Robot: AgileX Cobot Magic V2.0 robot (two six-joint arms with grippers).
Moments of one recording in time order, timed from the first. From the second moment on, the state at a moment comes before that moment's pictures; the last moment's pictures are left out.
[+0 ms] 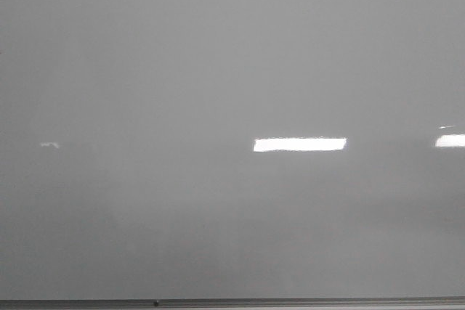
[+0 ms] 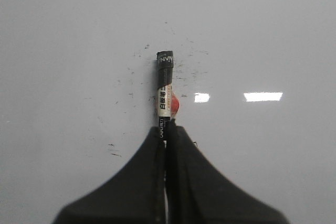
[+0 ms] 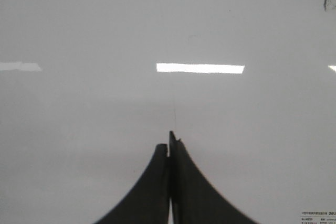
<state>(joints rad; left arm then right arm) 0.02 -0.01 0.01 -0.07 0.13 0.10 -0.01 -0.01 0.03 0.09 0.20 -0.05</state>
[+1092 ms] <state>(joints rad) 0.02 0.00 -0.16 -0.08 0.06 0.10 -0.01 -0.01 -0.19 0.10 0.27 -0.05</state>
